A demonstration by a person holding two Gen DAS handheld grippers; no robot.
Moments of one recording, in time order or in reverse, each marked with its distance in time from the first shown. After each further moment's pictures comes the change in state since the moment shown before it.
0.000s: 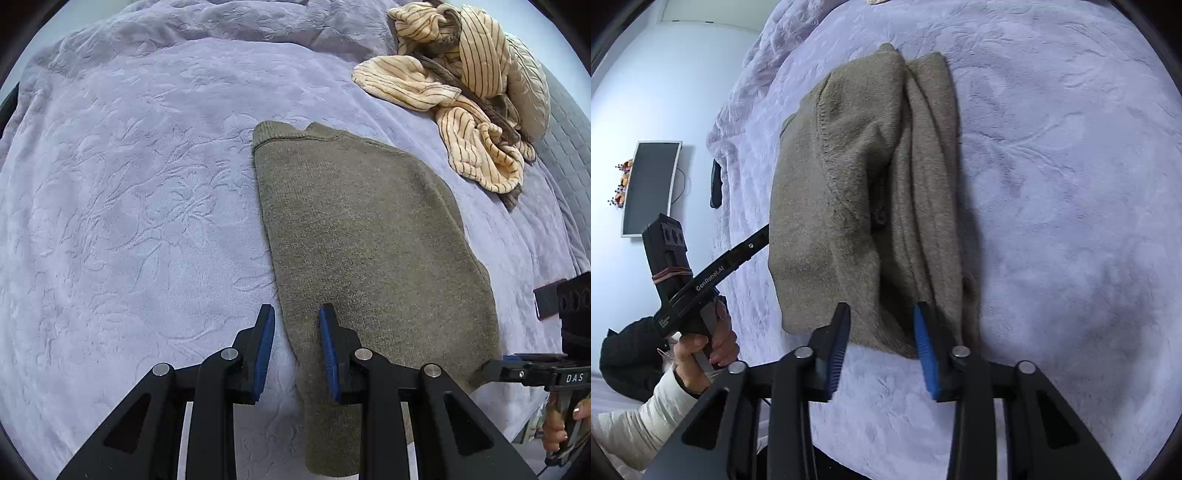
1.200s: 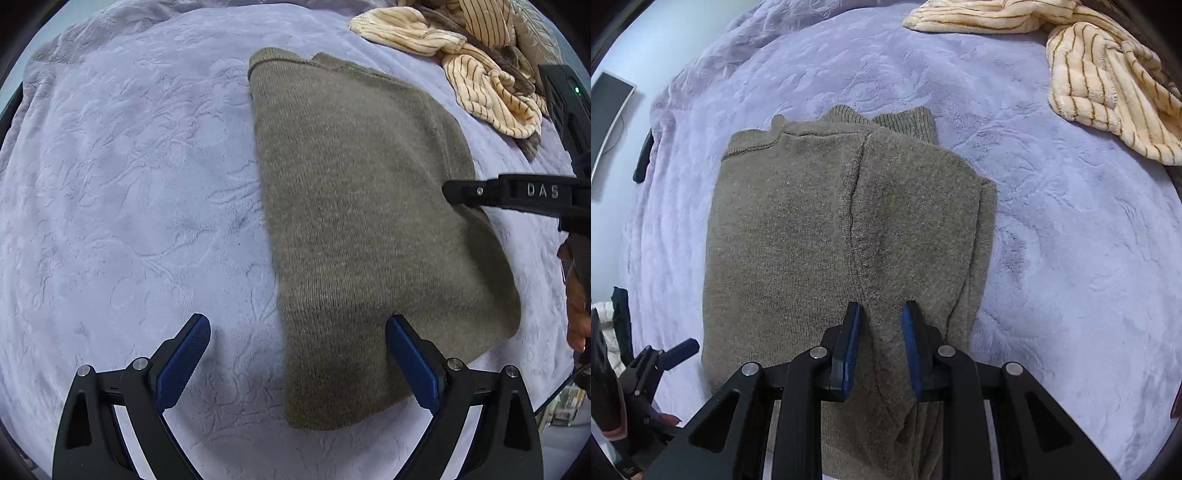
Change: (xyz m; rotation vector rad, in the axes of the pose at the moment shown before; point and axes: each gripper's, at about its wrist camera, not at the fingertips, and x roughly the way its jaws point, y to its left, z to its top) left arm 0.015 -0.035 -0.049 0.009 0.132 0.107; right arm 0.041 0.050 0.091 -0.216 -0.057 -0.411
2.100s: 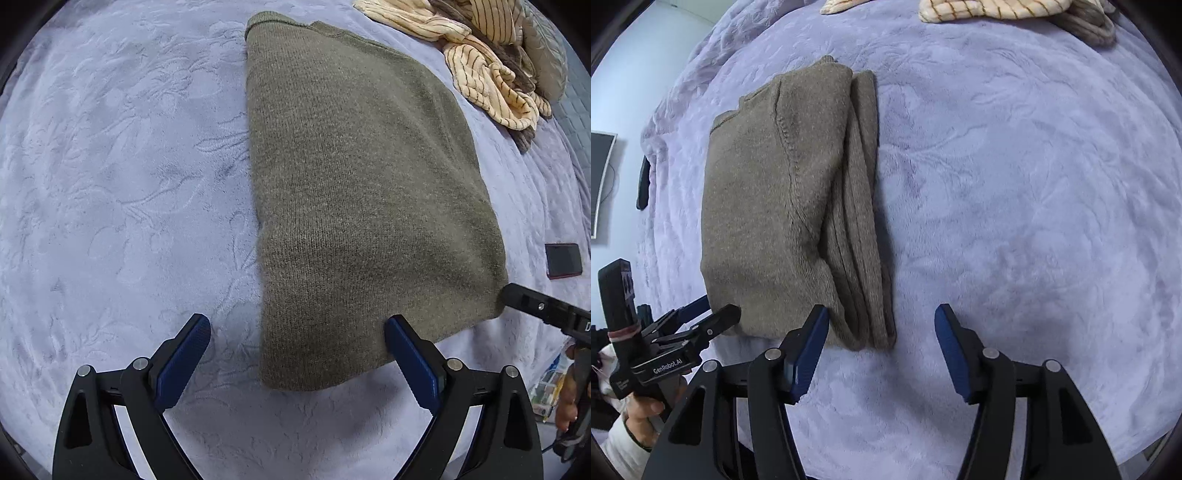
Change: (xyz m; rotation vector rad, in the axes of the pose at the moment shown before) left arm 0.002 0.007 -0.019 -0.065 0.111 -0.109; right arm -0.046 -0.052 -0.113 0.230 0.066 0.072
